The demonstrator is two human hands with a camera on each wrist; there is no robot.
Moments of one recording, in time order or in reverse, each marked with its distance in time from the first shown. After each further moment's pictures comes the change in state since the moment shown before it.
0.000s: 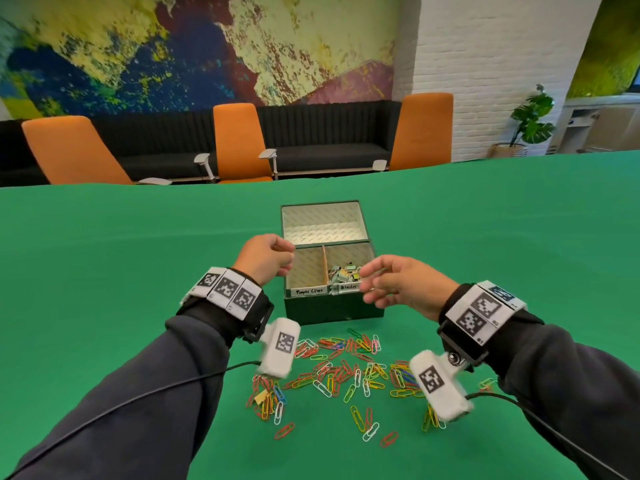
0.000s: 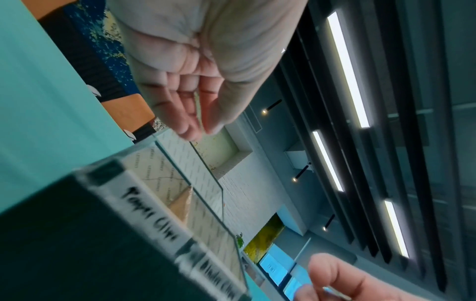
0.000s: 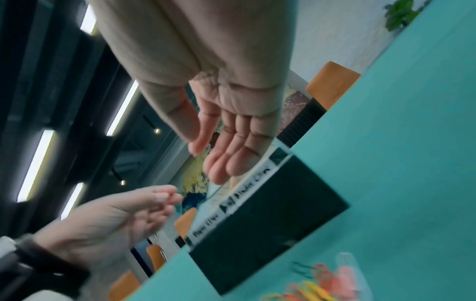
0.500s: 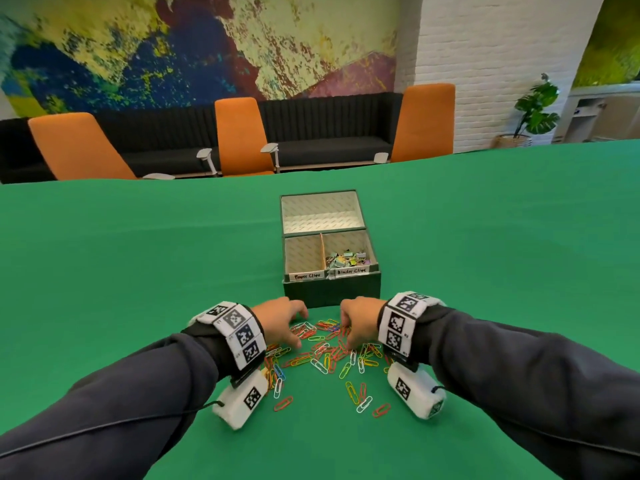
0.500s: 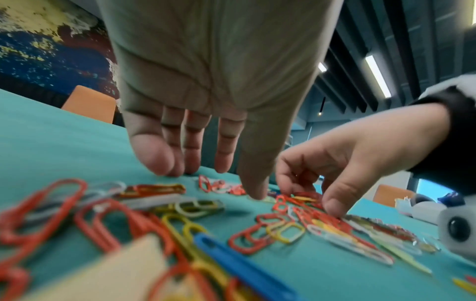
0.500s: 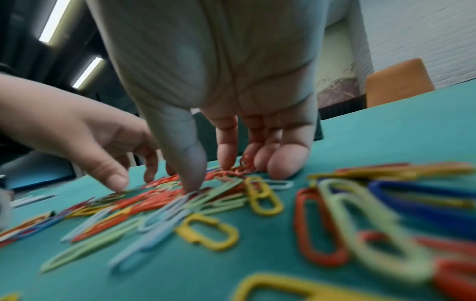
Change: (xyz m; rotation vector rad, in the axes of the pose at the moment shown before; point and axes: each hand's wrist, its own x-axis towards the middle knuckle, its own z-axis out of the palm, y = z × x) left_hand -0.061 -0.044 0.037 0.883 -0.591 0.021; right_hand 0.011 0.034 0.064 -1.191 -0.271 0.178
